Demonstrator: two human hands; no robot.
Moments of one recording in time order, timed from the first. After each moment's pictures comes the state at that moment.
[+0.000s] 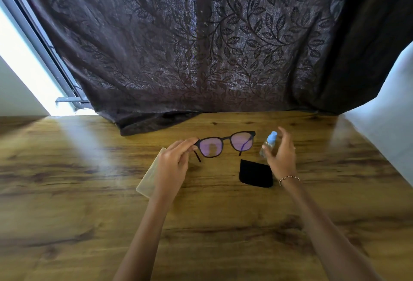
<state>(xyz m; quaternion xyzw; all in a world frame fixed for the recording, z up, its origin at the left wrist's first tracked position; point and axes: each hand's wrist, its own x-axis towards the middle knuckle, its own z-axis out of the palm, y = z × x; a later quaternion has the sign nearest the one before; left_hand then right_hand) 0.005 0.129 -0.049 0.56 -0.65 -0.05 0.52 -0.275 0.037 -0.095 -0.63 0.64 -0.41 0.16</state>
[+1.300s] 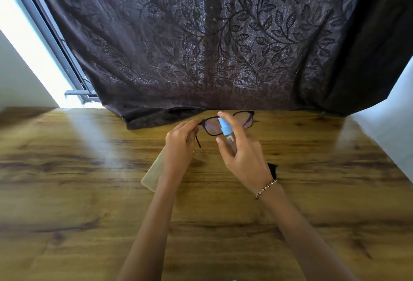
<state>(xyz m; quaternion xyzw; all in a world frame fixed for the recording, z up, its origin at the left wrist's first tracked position) 0.000 0.104 -0.024 0.56 -0.64 0.00 0.52 -0.169 0.111 0.001 -0.80 0.41 -0.41 0.12</state>
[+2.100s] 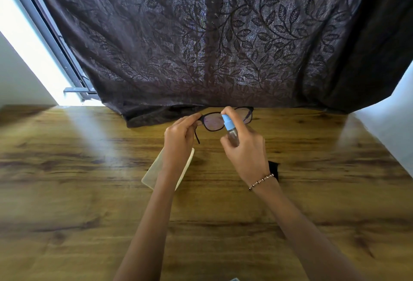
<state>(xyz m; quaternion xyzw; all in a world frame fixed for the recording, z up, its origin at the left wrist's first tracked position) 0.007 0.095 -0.024 0.56 -0.64 0.00 0.52 -0.159 0.104 0.005 -0.78 0.48 -0.39 0.08</state>
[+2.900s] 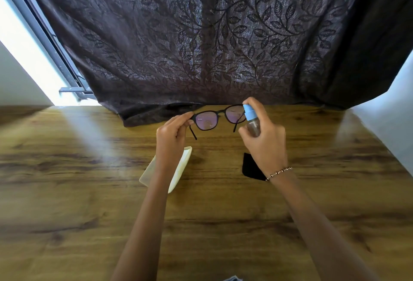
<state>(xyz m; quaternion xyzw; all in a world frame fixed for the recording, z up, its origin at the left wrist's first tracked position) 0.015 0.099 -0.028 0.56 -0.62 -0.01 0.55 -0.194 0.093 0.018 -0.74 0.52 -0.42 0.09</state>
